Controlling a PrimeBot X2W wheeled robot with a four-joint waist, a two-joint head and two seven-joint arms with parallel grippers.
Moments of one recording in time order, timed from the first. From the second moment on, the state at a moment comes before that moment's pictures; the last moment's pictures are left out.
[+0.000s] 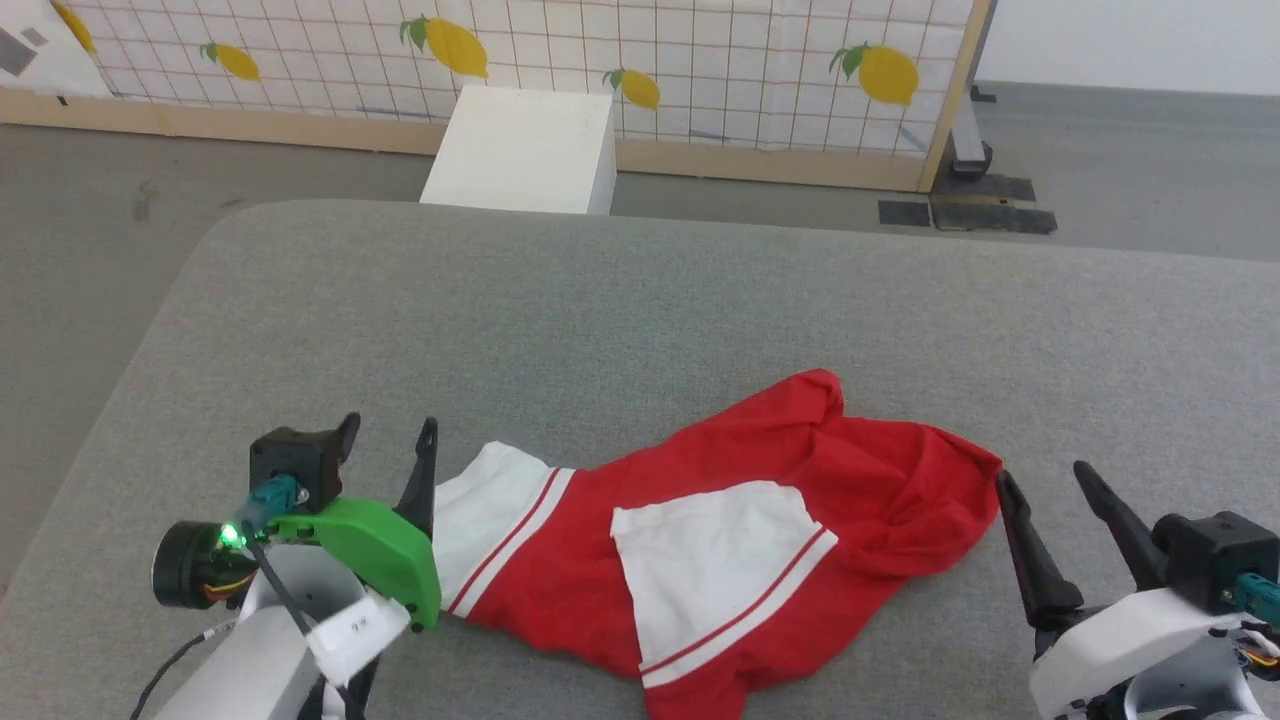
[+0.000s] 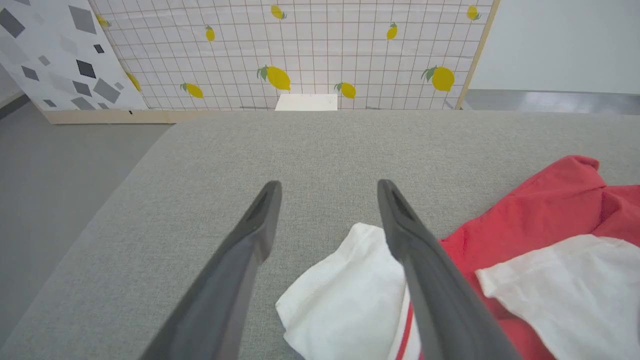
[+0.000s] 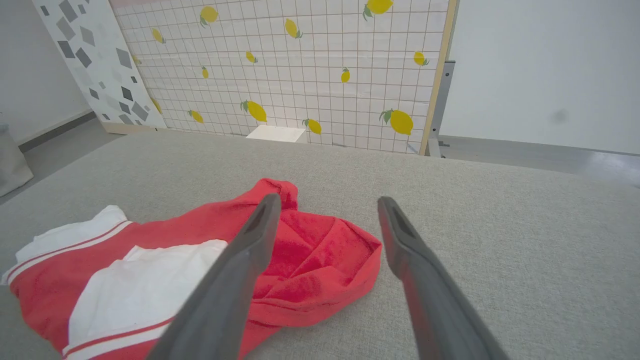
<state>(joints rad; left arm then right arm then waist) -0.25 0.50 -0.55 0.07 -0.62 0.30 0.04 0.11 -0.13 -0.03 -0.12 0.20 0.13 0.10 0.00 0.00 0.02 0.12</state>
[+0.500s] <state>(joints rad) -0.18 0.51 -0.64 0.04 -0.46 0.28 -0.21 0.11 -0.25 0.08 -0.14 0.24 0.13 0.46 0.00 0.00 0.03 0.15</state>
